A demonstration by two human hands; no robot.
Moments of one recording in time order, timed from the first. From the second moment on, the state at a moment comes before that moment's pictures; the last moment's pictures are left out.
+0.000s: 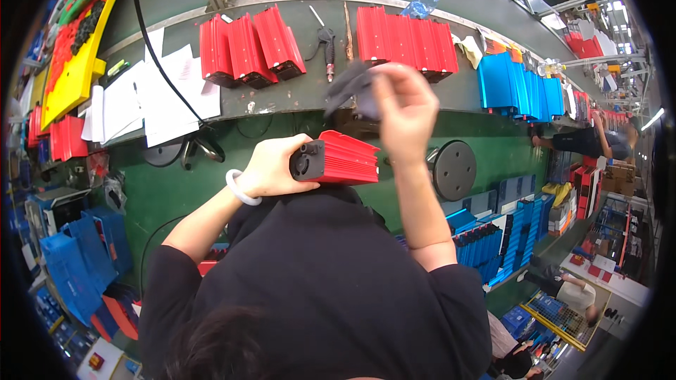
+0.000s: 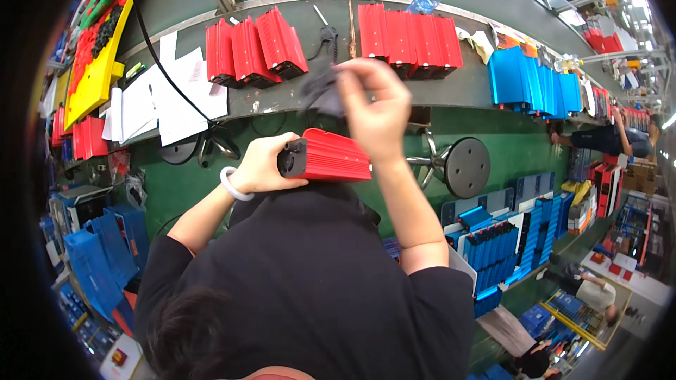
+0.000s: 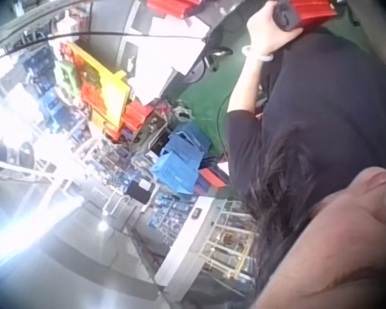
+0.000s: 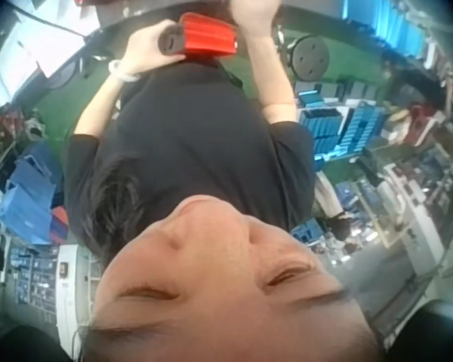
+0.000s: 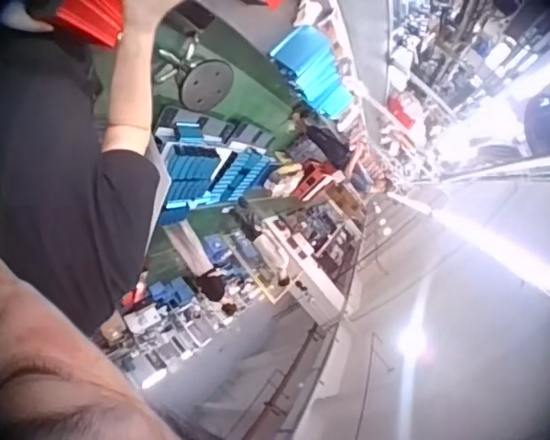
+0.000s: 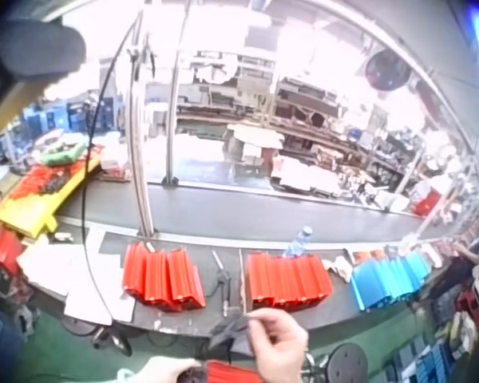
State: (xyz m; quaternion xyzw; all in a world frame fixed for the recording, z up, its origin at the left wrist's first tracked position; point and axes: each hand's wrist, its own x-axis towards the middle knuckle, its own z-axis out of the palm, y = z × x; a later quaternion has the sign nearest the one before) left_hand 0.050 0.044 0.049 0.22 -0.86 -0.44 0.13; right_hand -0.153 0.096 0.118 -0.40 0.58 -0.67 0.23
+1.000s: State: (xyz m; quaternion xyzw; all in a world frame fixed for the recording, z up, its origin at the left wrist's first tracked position) left_hand 0.062 0.039 0.046 0.28 -0.80 -0.52 0.13; right_hand -0.229 0.195 0.011 -0.55 0.76 -0.28 0.20
